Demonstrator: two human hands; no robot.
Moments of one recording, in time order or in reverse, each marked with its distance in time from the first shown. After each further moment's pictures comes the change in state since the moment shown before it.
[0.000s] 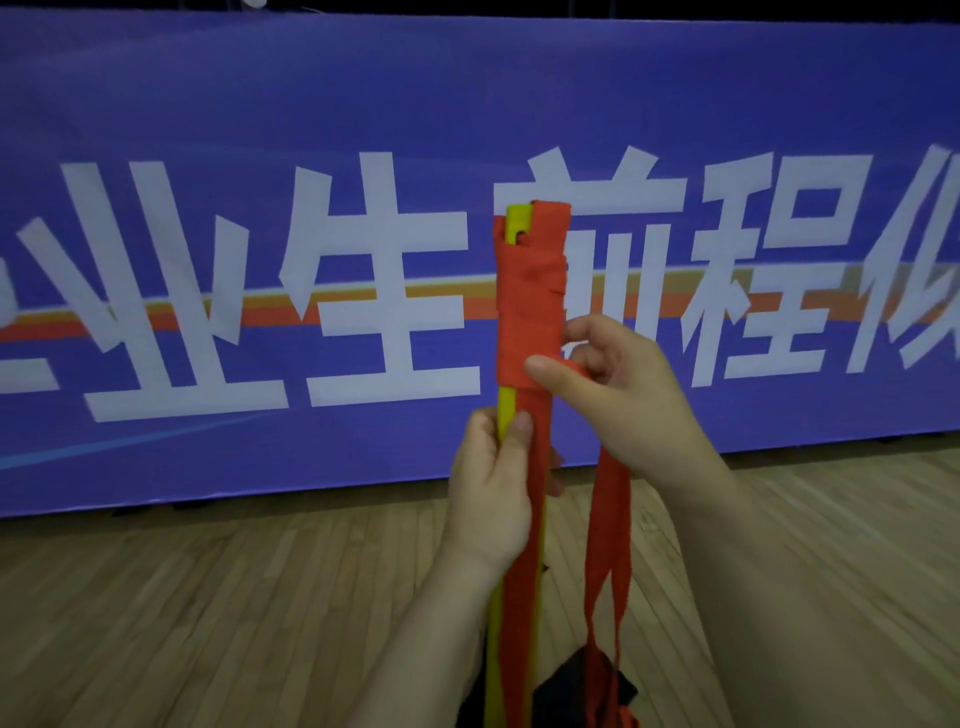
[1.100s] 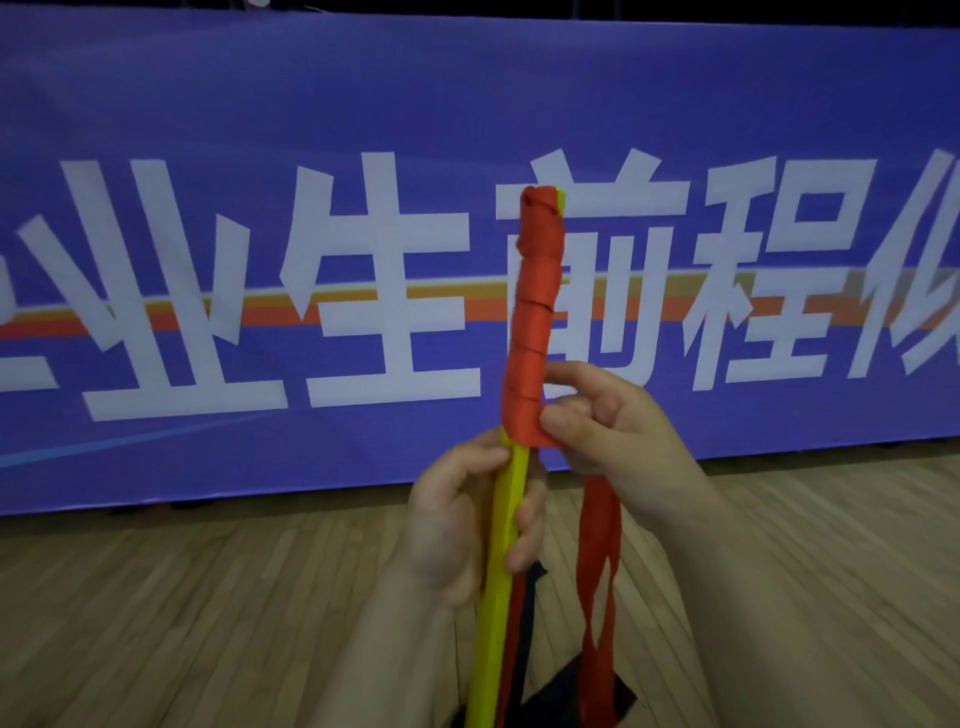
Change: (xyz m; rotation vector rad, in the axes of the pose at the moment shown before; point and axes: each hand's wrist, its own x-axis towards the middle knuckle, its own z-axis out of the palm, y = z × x) left_hand -0.004 0.008 -0.031 -0.770 -0.569 -0.306; right_hand -0.016 0.012 0.002 0.407 -0.321 0.088
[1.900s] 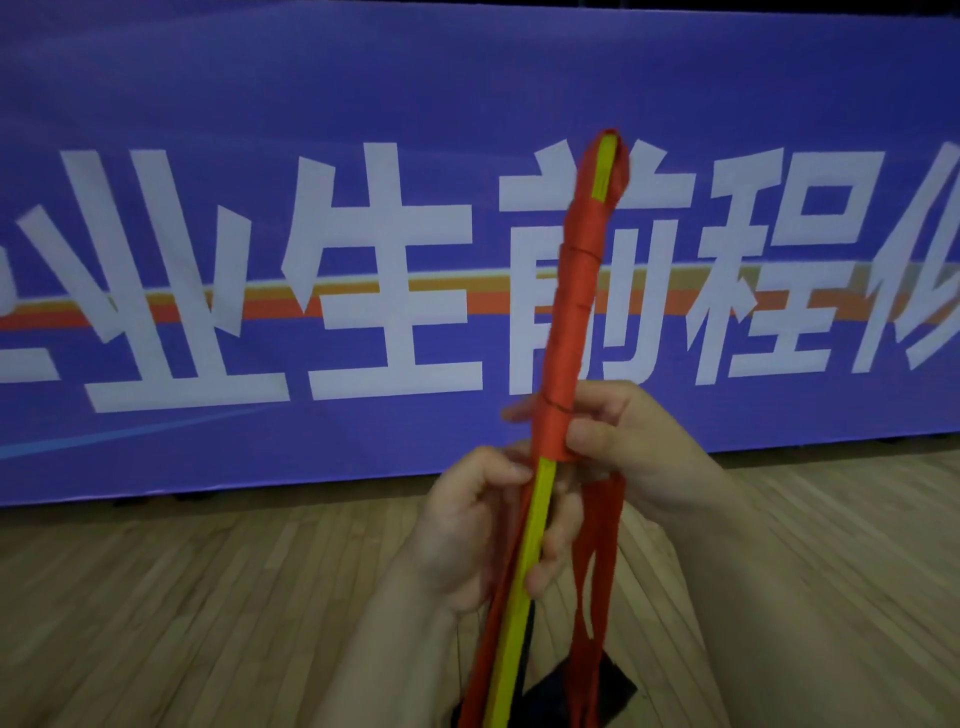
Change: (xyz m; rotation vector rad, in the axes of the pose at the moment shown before) left_hand -0.004 0.001 0.000 0.064 -0.146 -0.069; right_hand 0.002 -0.001 -0.002 0.123 -0.172 0.085
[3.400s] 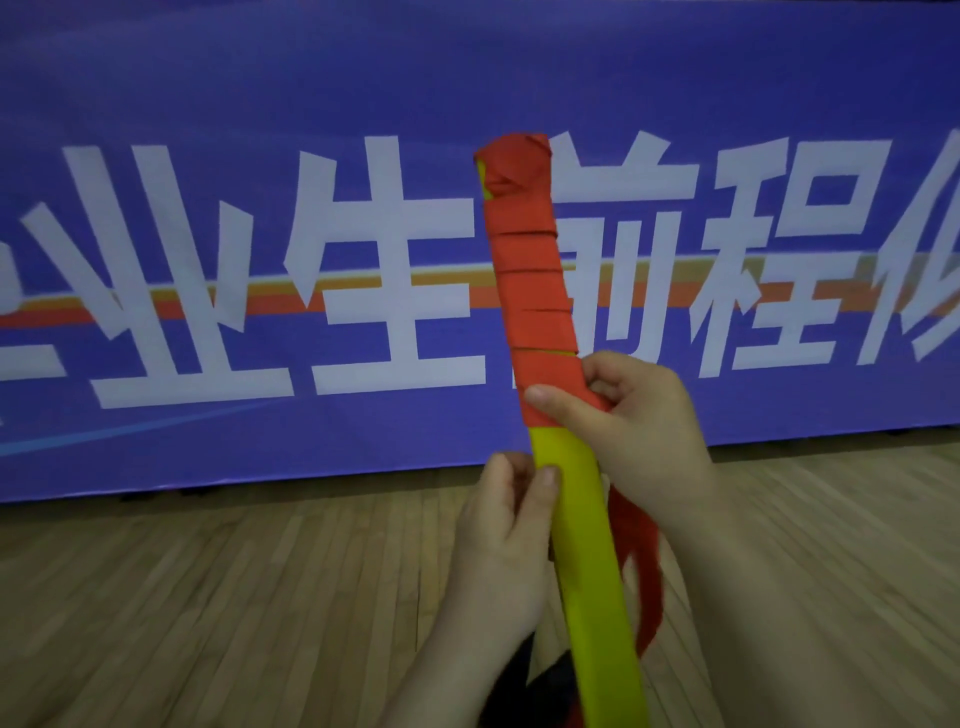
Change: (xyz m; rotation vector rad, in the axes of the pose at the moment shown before) left_hand -0.004 -0.045 0.006 0.742 0.696 0.264; right_hand 0.001 0.002 0.017 -0.649 0.646 -0.117
